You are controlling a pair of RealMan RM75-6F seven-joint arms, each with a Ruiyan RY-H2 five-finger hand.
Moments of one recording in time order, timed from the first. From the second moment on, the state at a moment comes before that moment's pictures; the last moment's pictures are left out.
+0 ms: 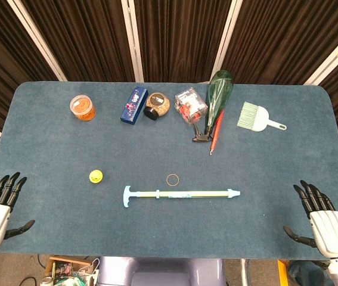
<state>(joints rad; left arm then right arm) -0.04 -1.13 0.04 -1.69 1.66 1.57 0.24 0.02 -1.02 -0.02 -1.77 -1.63 1.49 -0.08</state>
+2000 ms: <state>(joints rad) -0.29 -1.24 -0.13 -1.54 1.36 1.21 0.36 0.32 -1.61 0.11 -1.34 -1.53 1.17 -0.23</state>
